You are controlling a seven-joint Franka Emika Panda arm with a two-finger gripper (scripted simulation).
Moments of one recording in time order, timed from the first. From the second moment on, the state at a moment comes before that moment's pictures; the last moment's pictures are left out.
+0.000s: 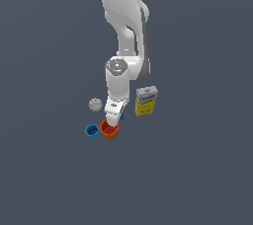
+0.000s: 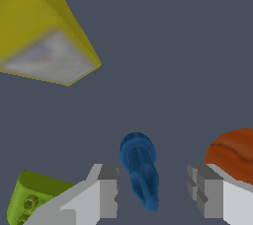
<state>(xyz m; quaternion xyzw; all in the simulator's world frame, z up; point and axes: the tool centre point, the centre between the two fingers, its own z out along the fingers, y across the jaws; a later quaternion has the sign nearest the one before) -0.040 -0.032 0.055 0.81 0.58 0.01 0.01</state>
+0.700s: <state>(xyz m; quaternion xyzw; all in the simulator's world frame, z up) -0.047 -0.030 0.048 0.81 0.58 0.00 0.00</state>
